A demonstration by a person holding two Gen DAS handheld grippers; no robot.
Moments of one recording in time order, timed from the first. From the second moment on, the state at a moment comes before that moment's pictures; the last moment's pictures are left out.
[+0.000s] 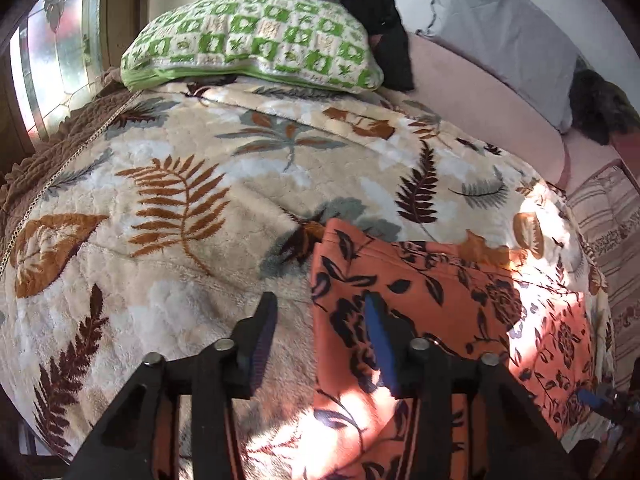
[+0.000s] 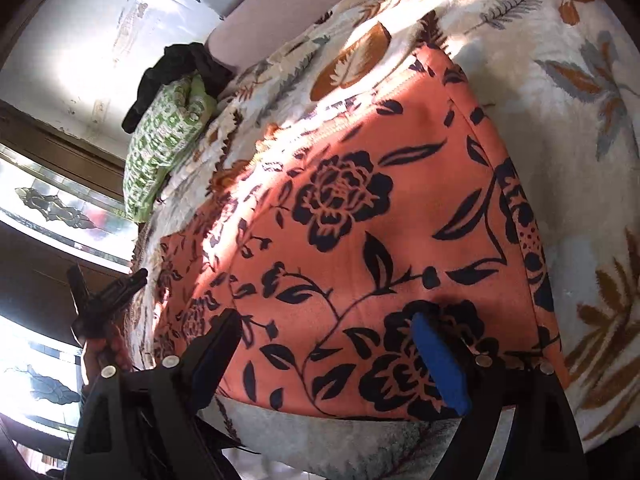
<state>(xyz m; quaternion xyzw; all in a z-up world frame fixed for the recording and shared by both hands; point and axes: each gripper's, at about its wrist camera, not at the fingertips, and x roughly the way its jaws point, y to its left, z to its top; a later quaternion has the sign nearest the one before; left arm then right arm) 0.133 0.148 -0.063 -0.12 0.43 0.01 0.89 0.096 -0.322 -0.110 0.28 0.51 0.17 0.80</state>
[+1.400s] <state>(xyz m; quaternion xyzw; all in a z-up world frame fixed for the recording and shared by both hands) 0.106 0.047 -0.120 -0.02 0.50 0.00 0.86 0.080 -0.371 -0.116 0.38 0.50 0.13 0.77</state>
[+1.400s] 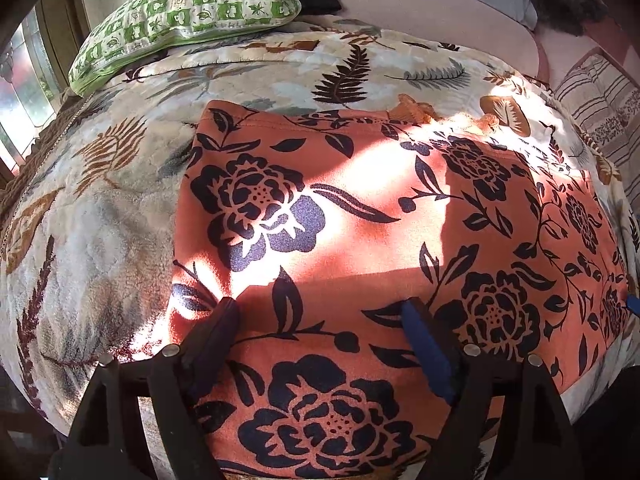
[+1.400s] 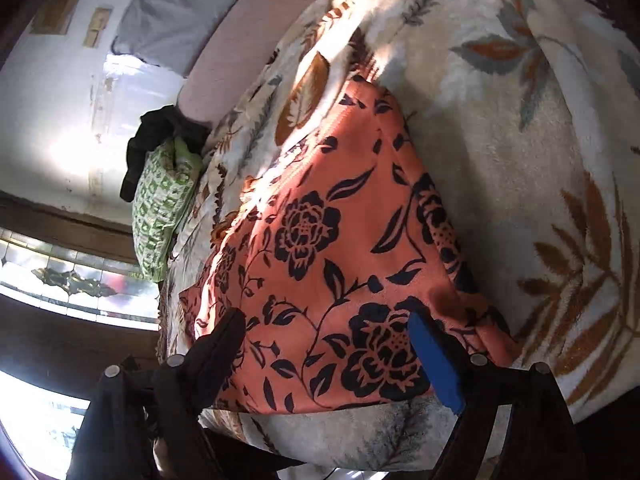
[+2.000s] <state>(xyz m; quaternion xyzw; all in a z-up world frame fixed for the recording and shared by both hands) 0.093 0.016 -0.102 -0.05 0.48 -0.01 0.87 0.024 -0.406 -0.170 0.53 0.44 0.05 0.72</state>
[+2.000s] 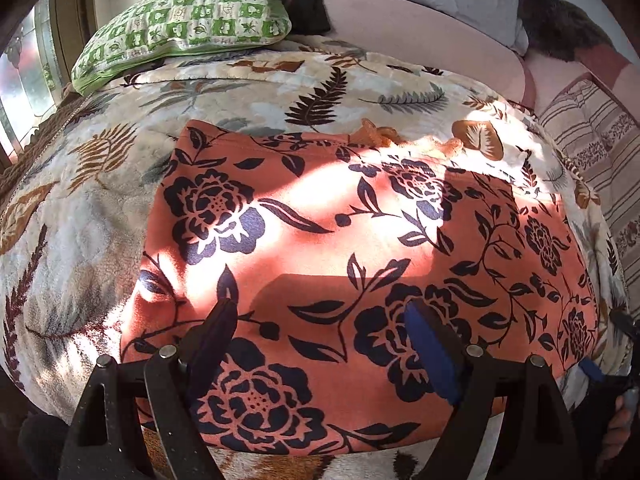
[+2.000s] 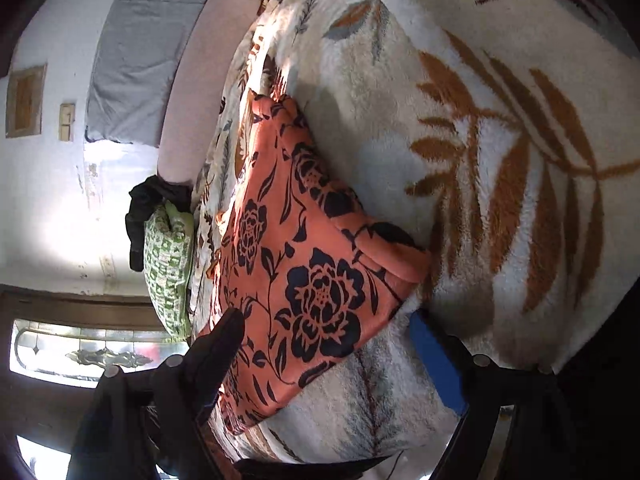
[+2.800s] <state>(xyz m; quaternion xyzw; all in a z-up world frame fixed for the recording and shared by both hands) 0.103 -0.027 -0.122 0.01 0.48 -0.03 0.88 0.061 -0.450 -0.078 0.40 0.42 0.11 0.81</state>
